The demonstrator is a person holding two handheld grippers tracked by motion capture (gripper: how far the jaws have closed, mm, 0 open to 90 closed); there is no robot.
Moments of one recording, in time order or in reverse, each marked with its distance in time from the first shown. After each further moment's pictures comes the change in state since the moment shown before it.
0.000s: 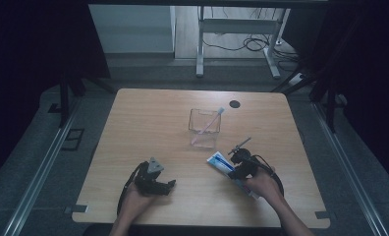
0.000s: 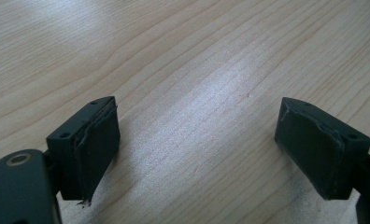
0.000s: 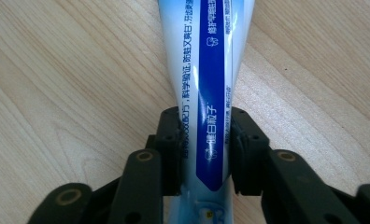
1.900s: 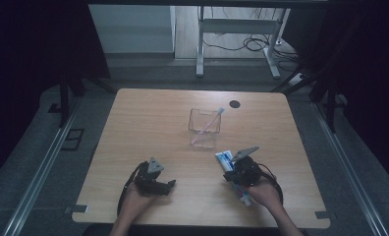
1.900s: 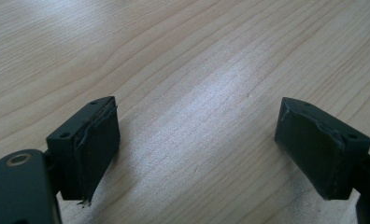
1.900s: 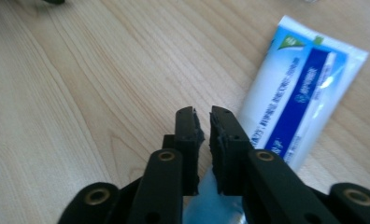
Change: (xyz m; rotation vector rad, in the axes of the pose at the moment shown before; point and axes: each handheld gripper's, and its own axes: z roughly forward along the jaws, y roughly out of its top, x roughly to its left) left arm 0.000 0.000 0.000 0.000 0.000 0.000; right arm 0.012 -0.023 -0.006 -0.245 0.104 -0.103
